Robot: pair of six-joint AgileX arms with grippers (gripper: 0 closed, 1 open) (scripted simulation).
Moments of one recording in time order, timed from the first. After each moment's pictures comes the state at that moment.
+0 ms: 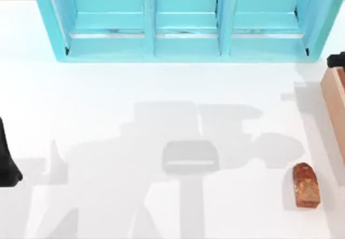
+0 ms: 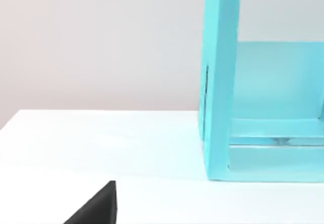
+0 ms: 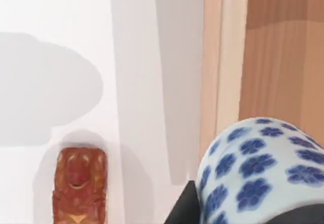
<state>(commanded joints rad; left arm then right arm) 0.00 0.00 0.00 0.00 0.00 0.00 0.07 1.85 1.57 -1.29 0.02 0.10</state>
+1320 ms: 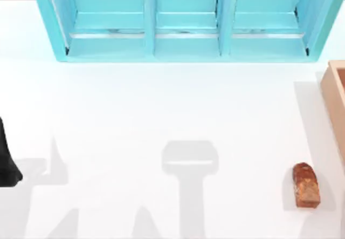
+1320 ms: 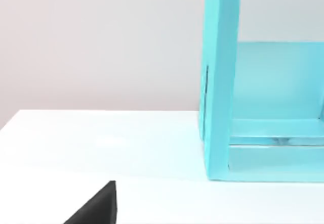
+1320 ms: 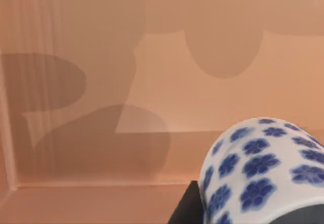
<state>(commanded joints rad) 0.00 0.00 0.00 0.00 0.00 0.00 -0.52 1.26 0.87 -1.05 -0.09 -0.47</state>
